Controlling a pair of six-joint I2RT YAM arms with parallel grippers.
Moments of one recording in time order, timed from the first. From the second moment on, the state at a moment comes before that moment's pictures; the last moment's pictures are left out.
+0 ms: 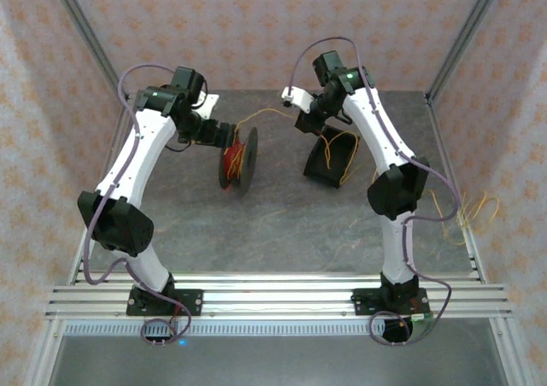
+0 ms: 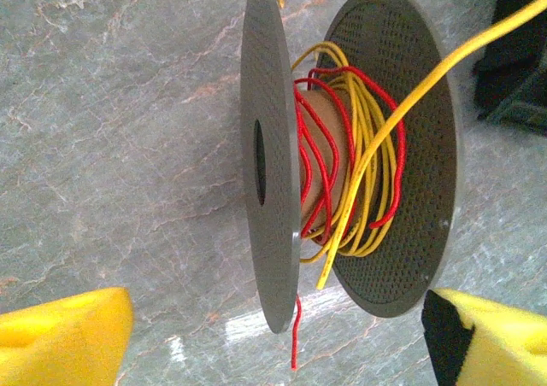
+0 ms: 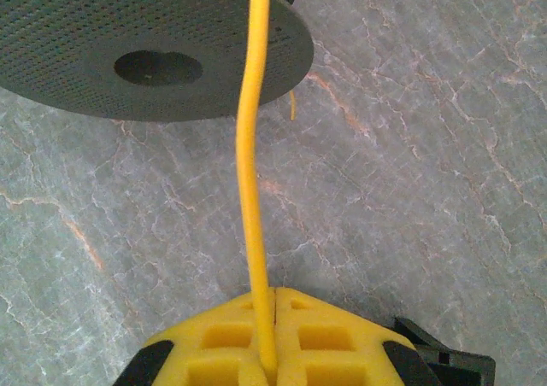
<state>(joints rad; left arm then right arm) -0.20 1.73 1.85 -1.29 0.17 -0.09 0.38 2.15 2.37 -1.35 -0.43 -0.82</state>
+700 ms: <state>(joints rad) -0.25 1.90 1.96 -1.31 0.10 -0.06 0.37 2.20 2.40 -1.36 -0.47 -0.83</state>
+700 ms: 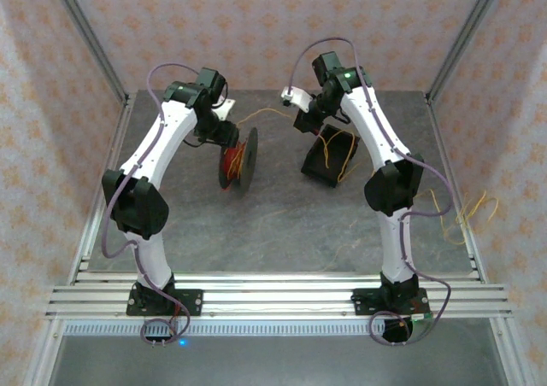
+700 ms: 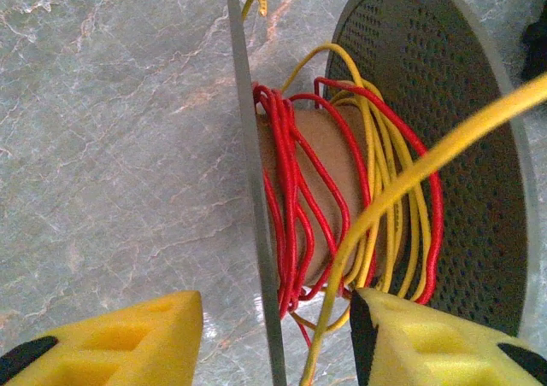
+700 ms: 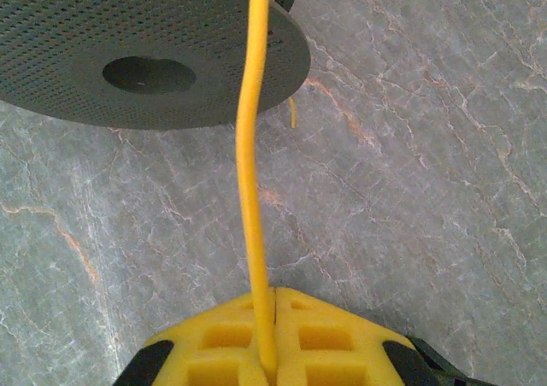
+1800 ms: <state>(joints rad) -0.26 1.98 2.01 -1.33 0.10 -0.04 0.37 2.24 2.41 -1.35 -0.51 -0.83</state>
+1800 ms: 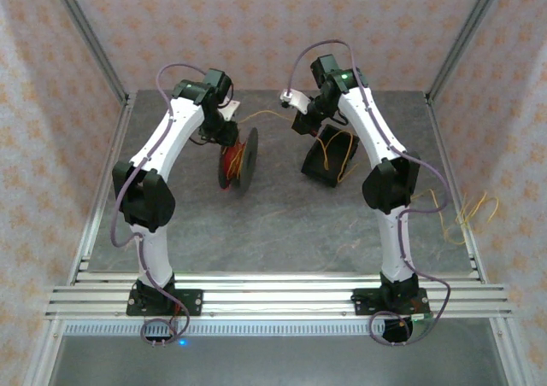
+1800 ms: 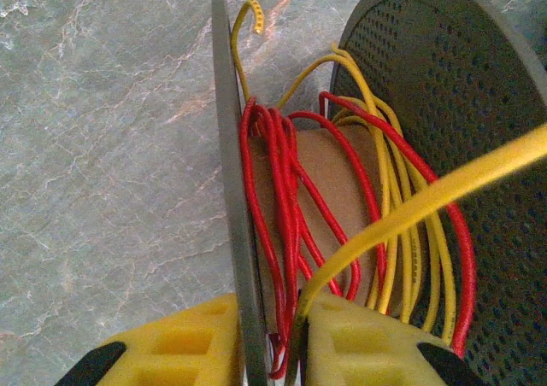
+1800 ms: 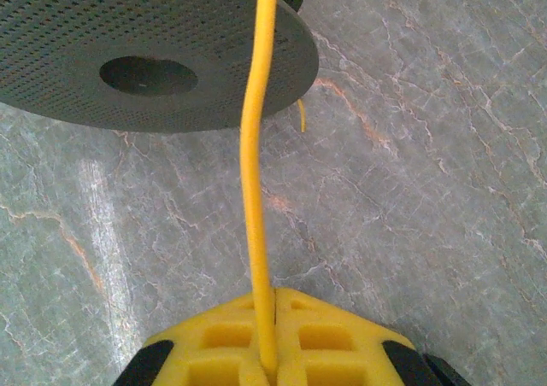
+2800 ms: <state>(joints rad) -0.32 1.81 1.90 -1.24 -0.10 -0.11 0.36 2.24 2.38 -1.32 -0.56 -0.72</state>
